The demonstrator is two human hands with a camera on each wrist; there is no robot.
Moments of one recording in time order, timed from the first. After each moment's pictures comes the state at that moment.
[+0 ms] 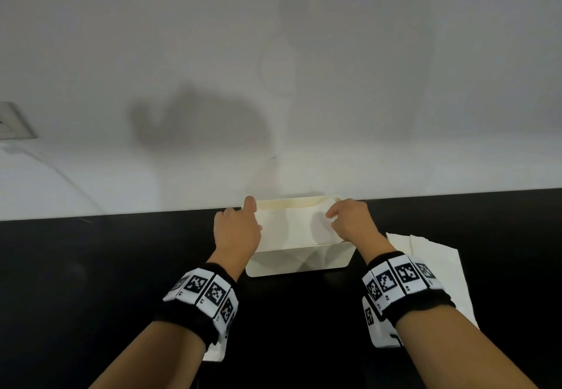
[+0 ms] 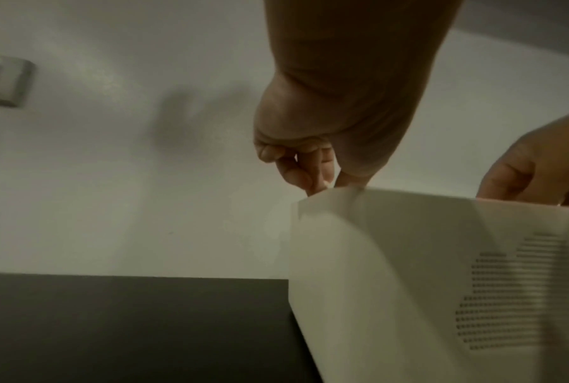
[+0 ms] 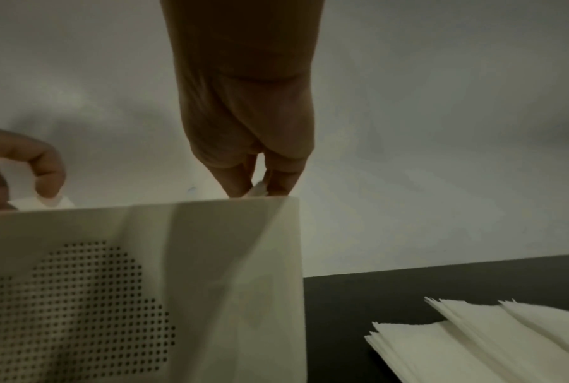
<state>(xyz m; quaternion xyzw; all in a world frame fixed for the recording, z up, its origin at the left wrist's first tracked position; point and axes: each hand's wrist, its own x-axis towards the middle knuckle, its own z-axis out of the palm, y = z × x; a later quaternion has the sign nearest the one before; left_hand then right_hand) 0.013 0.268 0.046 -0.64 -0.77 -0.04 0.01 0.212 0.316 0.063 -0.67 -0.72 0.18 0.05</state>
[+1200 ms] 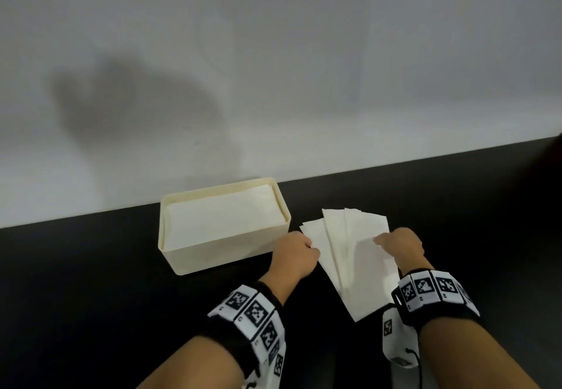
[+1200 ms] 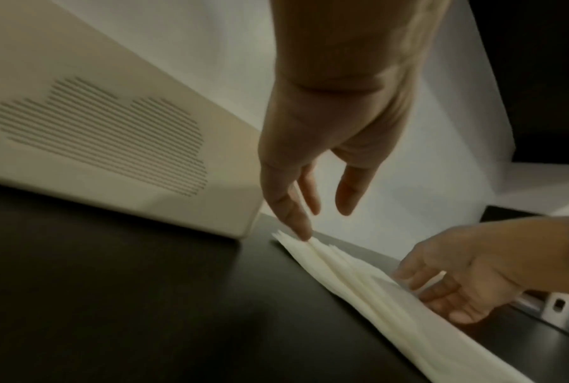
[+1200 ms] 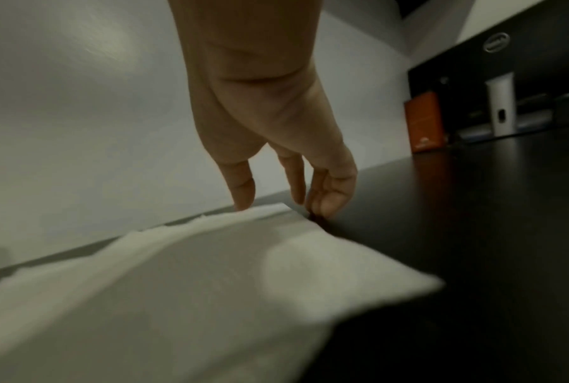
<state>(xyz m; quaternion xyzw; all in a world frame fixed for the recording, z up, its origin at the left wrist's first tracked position) 0.208 0.254 0.012 -0.61 -0.65 -0.16 -0.42 0.410 0.288 -0.006 -0.90 -0.31 0.29 0.12</state>
